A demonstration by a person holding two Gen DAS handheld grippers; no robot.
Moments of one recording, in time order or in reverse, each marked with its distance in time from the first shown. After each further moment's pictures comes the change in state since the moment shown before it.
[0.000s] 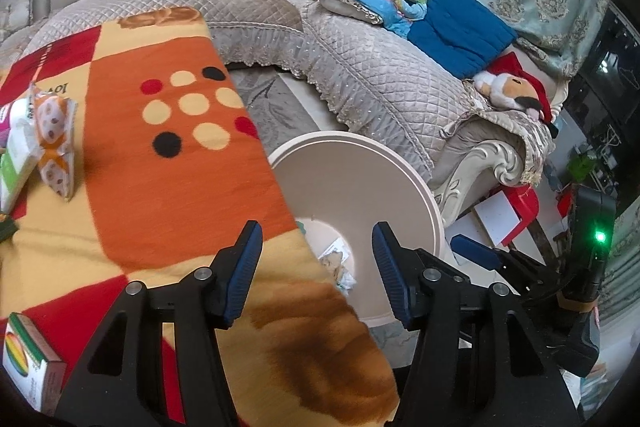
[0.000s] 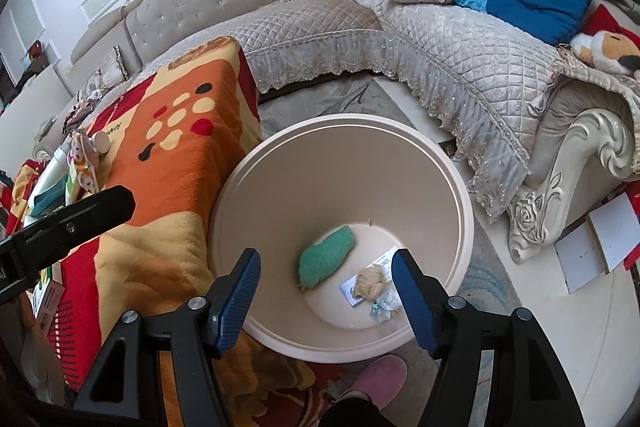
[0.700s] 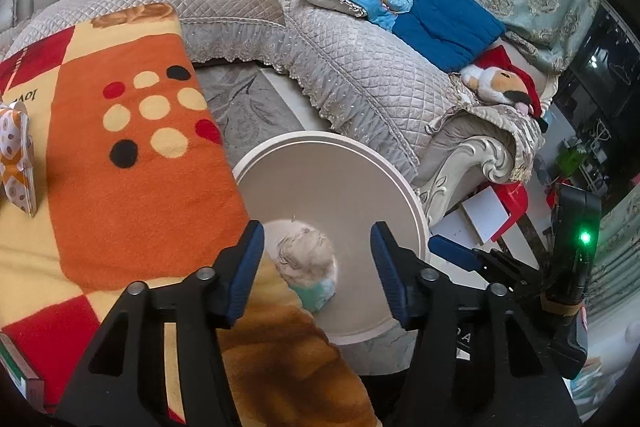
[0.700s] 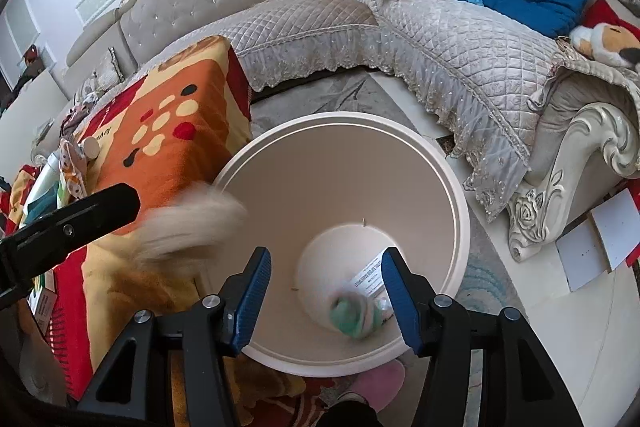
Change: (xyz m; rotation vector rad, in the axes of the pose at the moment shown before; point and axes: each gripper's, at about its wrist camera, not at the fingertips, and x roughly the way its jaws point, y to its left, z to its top) left arm 0.023 -0.017 0.010 0.016 0.026 -0.057; right arm 0.013 -0.016 0.007 0.019 0.016 0.003
